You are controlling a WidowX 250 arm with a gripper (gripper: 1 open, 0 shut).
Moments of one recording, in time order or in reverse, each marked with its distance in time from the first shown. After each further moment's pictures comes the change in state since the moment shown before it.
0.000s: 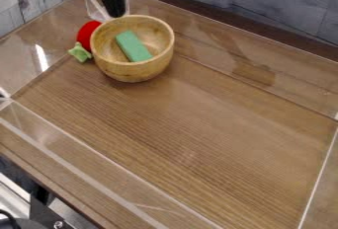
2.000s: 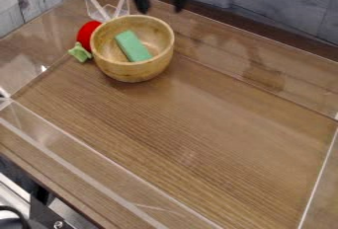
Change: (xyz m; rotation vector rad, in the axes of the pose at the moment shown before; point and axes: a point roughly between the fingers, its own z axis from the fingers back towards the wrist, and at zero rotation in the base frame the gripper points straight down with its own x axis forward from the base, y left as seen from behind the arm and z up) arm -0.045 -0.073 0.011 -0.009 0.076 -0.373
